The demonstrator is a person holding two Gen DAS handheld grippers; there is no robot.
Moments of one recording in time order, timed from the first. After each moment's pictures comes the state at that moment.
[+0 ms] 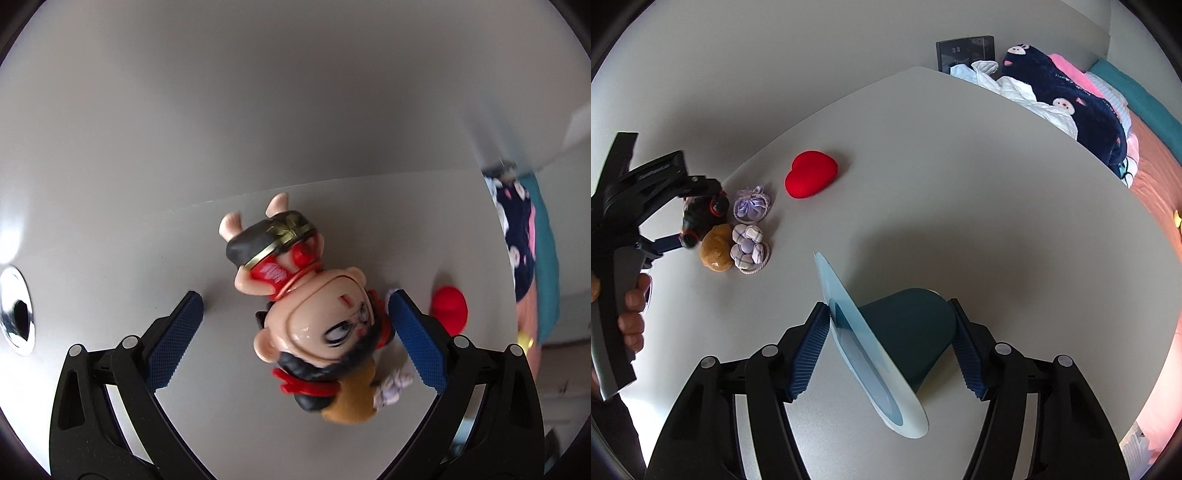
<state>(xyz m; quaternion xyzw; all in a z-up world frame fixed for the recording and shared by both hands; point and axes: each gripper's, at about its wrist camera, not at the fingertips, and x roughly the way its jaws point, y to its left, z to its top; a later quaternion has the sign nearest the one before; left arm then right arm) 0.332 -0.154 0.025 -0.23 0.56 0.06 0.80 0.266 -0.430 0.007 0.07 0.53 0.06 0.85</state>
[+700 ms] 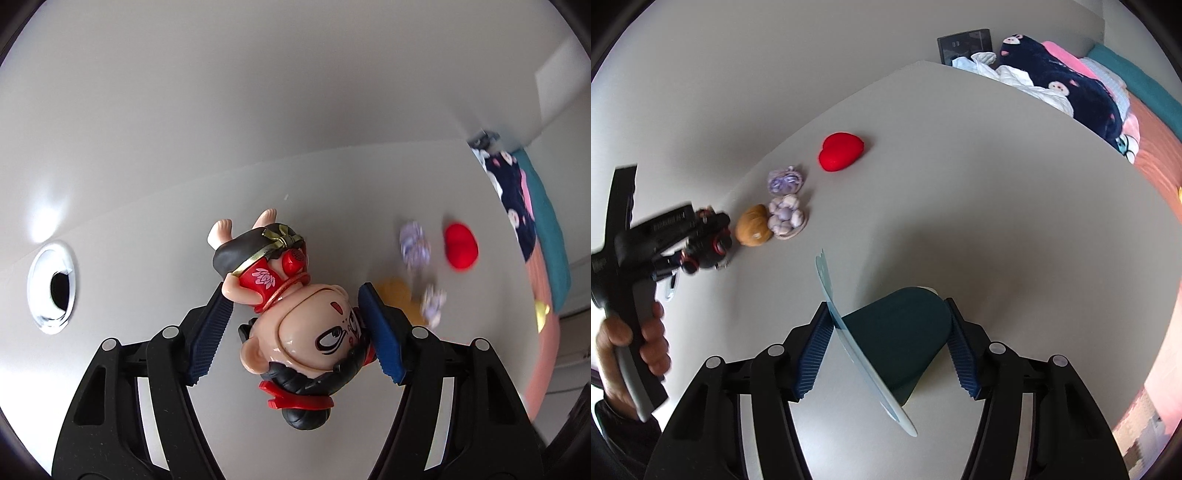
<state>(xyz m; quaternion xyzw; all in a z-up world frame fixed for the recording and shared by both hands) 0.247 -0.131 0.038 -0.17 0.53 0.02 0.83 0.214 -0.425 0.011 0.11 0.53 0.08 0.84</state>
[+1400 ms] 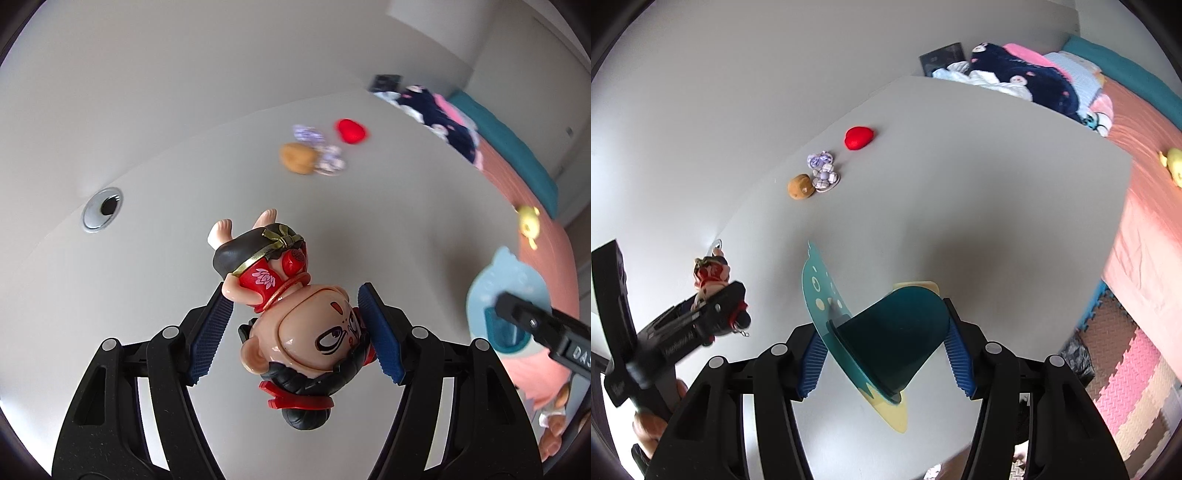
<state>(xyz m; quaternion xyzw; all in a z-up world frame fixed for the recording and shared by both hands) 0.097 -0.215 0.073 -0.04 0.48 -0.07 0.87 0.091 -0.430 0.045 0.16 0.49 0.07 0.85</state>
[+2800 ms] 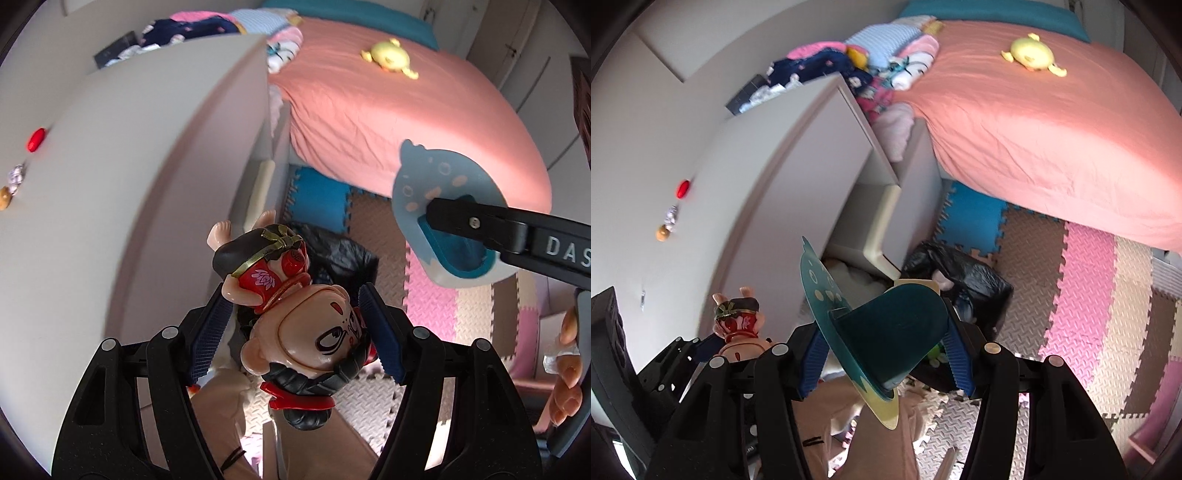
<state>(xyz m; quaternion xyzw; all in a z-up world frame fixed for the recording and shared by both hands) -0.046 -0.532 -0.014 0.18 0.52 -0.31 0.78 -0.095 -0.670 -0.036 0.27 0.49 -0.12 0.82</state>
